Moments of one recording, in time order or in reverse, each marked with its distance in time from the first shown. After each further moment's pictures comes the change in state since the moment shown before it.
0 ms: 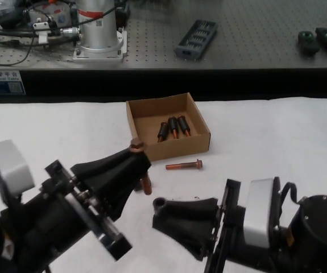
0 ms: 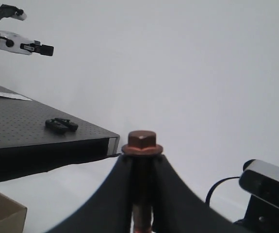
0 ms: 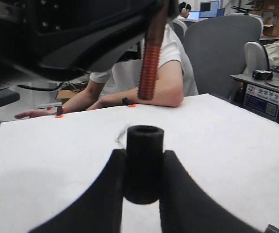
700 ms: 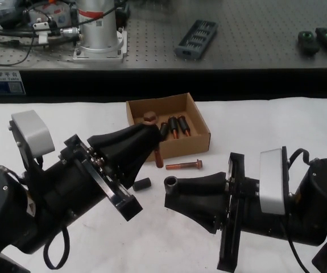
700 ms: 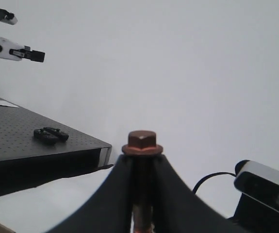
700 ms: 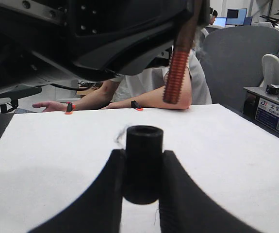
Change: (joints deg) left arm 3.5 7.5 -7.8 -2.1 5.6 -3.5; right arm -7.3 0.0 -5.1 4.7 -15.6 -2.4
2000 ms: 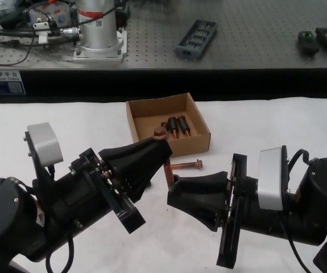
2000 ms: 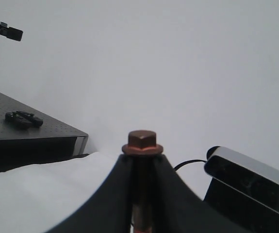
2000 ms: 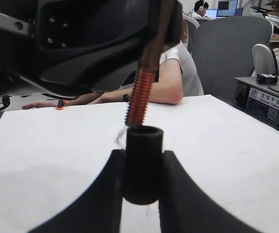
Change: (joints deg) left arm -1.3 5.3 0.1 -5.9 2.5 -5.2; right arm -0.7 0.0 -0.1 1.7 1.7 0.8
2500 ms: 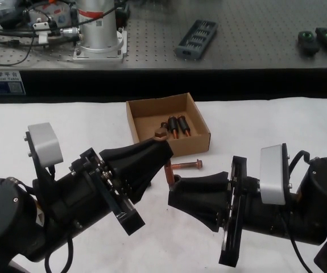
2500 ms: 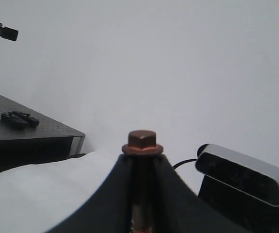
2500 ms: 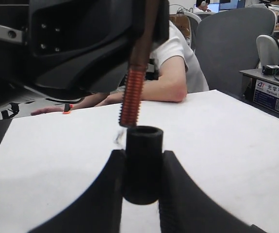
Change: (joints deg) left arm 0.0 0.0 0.0 -0.1 1.0 0.0; right arm -0.4 0.0 0.0 0.0 -1.5 3.4
